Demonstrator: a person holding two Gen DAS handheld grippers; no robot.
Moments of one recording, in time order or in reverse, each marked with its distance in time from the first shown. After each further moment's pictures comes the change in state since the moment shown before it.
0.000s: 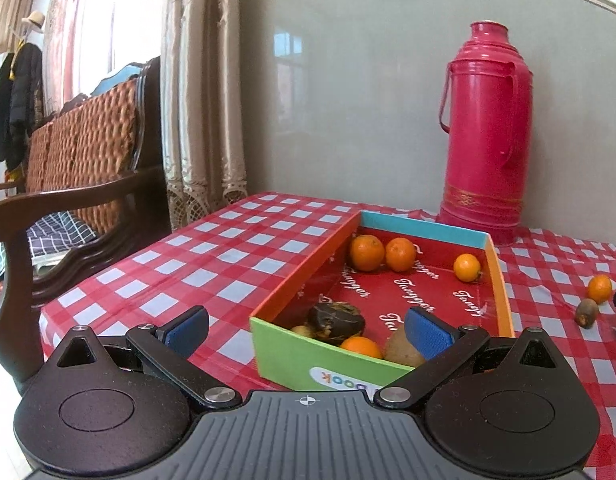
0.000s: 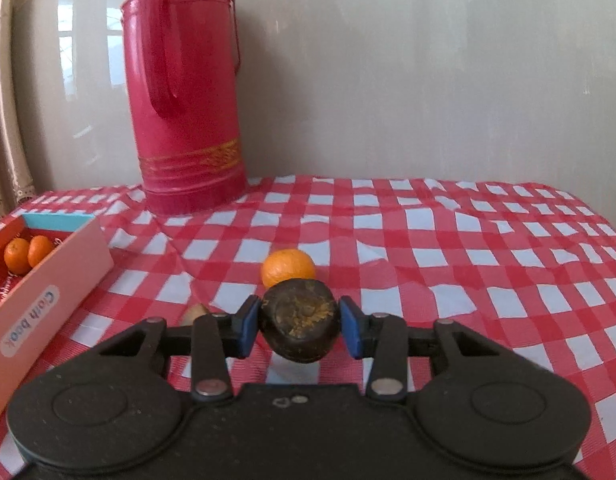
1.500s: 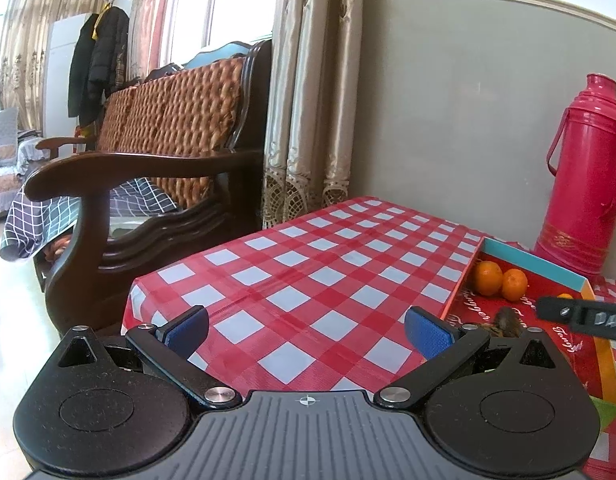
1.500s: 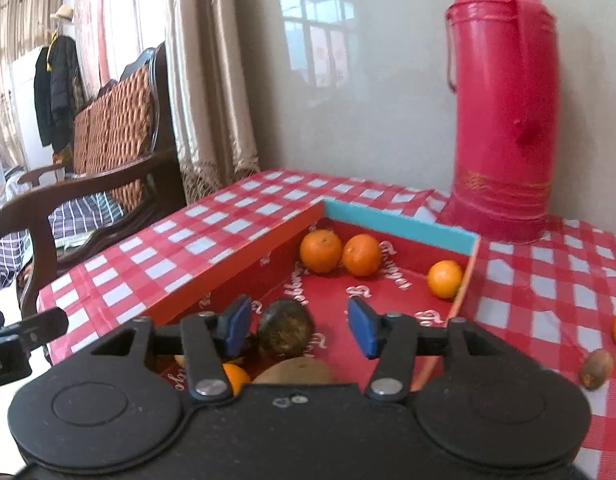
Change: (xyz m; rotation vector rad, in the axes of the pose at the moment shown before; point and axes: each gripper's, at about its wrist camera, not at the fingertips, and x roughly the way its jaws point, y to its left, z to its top) left arm 0.003 0.096 -0.007 -0.171 0.002 0.170; right arm -0.037 0.195 0.006 -0.209 0.008 0.473
